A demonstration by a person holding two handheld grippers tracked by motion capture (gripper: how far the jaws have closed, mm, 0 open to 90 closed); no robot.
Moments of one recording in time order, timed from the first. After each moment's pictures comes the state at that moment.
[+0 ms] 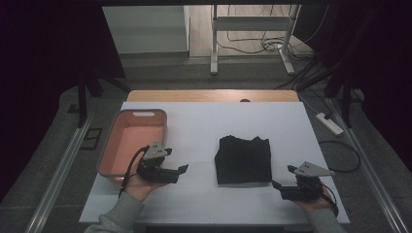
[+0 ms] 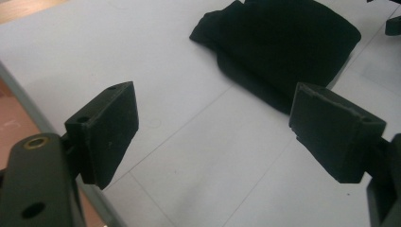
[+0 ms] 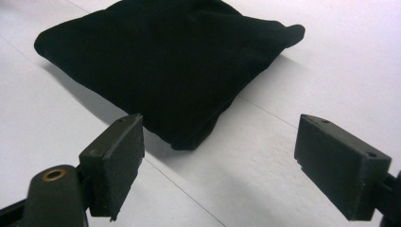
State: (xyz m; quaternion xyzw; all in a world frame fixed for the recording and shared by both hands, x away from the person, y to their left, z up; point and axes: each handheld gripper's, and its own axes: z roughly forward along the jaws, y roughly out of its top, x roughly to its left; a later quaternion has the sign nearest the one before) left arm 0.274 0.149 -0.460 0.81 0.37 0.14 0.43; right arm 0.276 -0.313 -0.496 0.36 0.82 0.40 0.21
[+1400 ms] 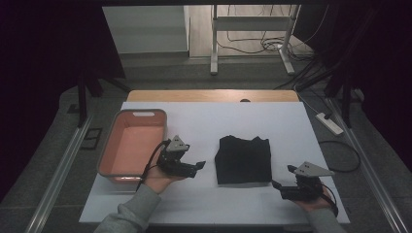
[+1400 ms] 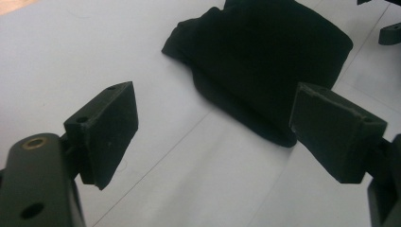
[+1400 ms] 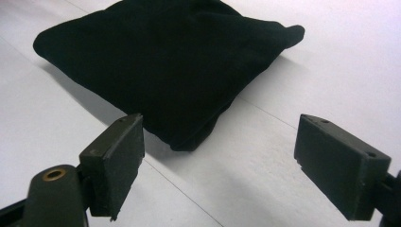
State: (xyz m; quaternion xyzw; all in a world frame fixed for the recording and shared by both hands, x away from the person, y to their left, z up) left arm 0.303 0.102 -0.463 0.83 0.35 0.12 0.42; right arm 0.277 -0.313 -0.496 0.36 0.82 0.40 0.21
